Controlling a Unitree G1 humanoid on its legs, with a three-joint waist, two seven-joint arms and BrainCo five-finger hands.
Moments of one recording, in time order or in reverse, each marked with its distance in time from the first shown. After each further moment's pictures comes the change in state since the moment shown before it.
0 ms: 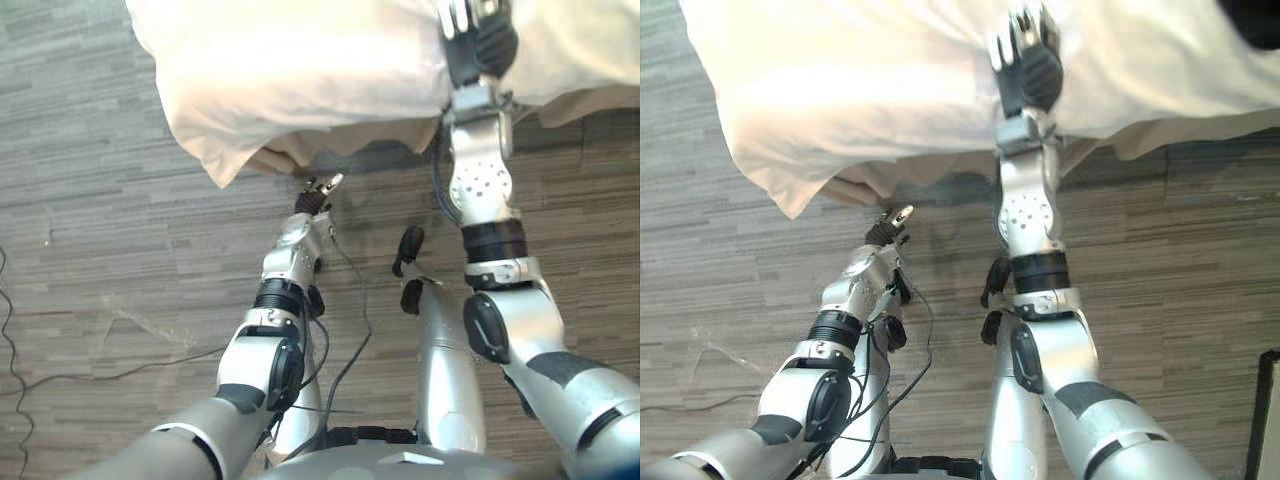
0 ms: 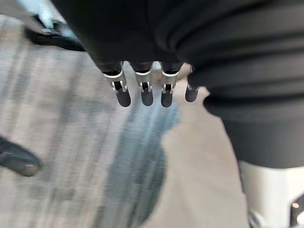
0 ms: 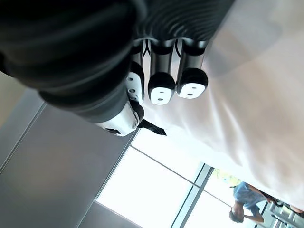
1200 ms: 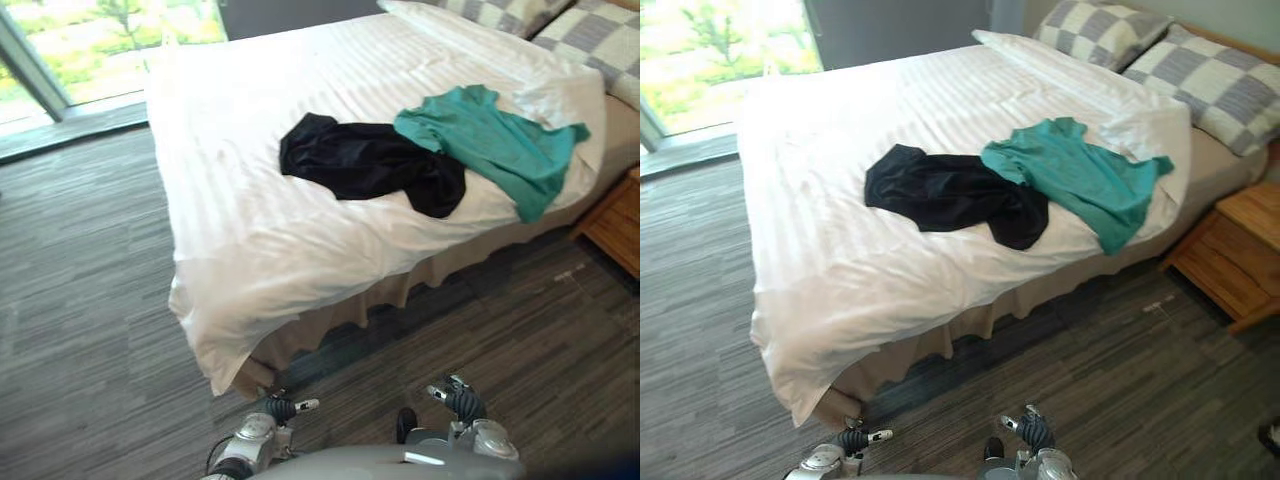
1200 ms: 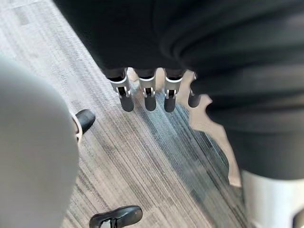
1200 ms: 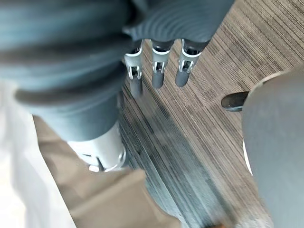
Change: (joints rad) left arm 0.724 0.099 -0.276 0.375 0.385 -0.197 -0.186; right arm 0.968 0.057 0.042 0.545 -0.896 -0.060 -0.078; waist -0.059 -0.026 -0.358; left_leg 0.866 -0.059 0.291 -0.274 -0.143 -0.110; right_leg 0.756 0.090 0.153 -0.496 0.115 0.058
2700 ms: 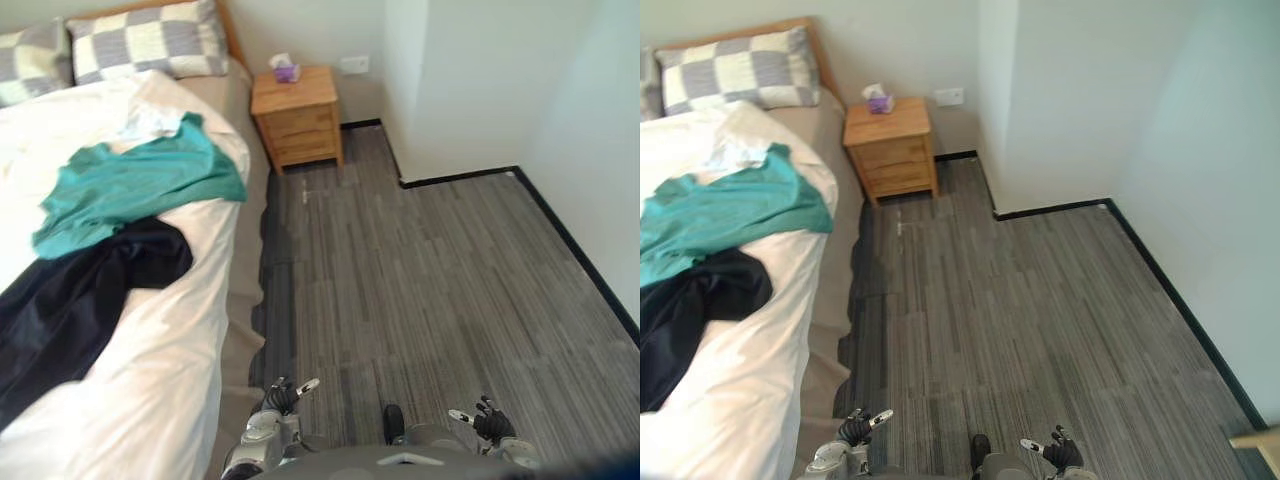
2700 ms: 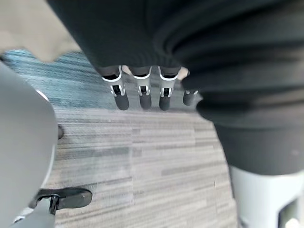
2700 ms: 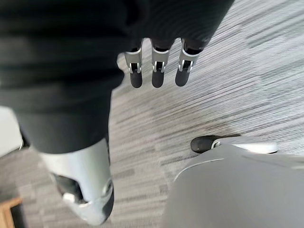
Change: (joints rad) left arm 0.040 -0.075 0.117 -0.042 -0.162 -0.118 0.057; right arm 0.002 -0.073 -0.056 0.064 -0.027 0.117 -0.019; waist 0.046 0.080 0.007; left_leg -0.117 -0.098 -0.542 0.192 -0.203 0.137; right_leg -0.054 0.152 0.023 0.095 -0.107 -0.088
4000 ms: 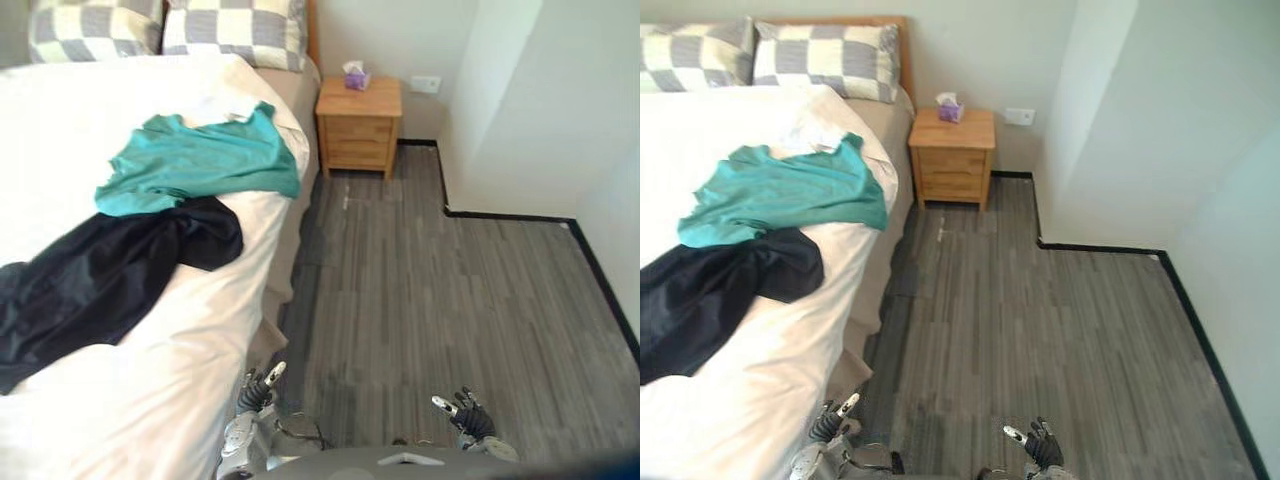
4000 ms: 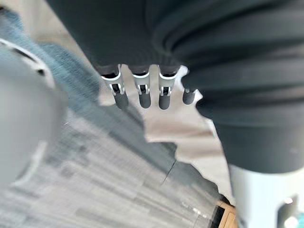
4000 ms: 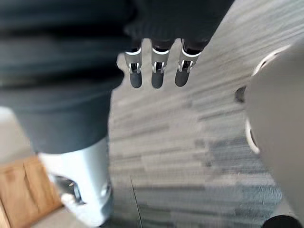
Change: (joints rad) left arm 0.037 -0.031 0.229 -0.046 -0.132 -0.134 -0.022; right arm 0.027 0.120 -0.072 -0.069 0.086 -0.080 0.082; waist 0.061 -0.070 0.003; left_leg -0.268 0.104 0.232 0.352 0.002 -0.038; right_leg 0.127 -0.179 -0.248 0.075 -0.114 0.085
